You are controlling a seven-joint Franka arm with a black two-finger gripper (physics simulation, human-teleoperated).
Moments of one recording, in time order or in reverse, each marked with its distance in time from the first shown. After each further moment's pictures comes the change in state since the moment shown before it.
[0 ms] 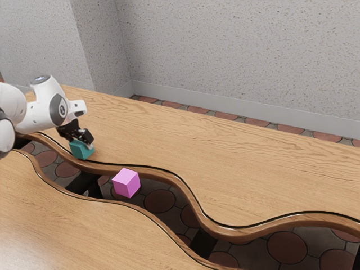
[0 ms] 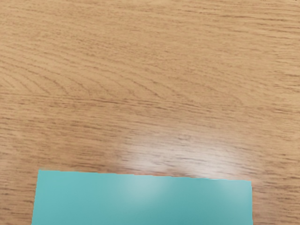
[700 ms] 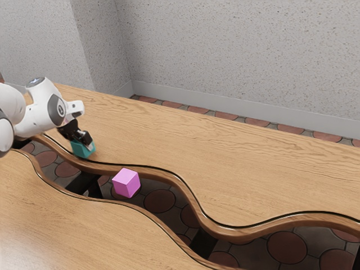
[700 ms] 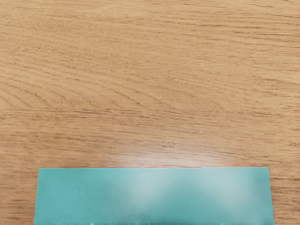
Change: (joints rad) arm 0.004 -0.018 0.001 -0.027 -0.100 0.019 0.115
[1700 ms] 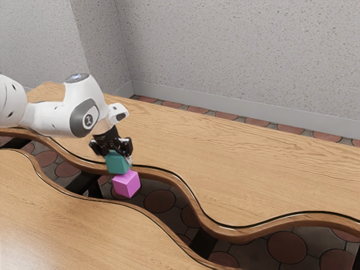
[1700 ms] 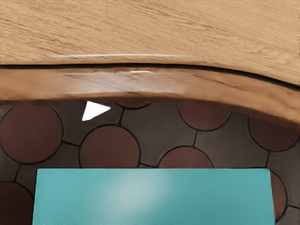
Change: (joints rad) arm -0.202 -0.459 -0.157 -0.525 0.225 0.017 -0.778
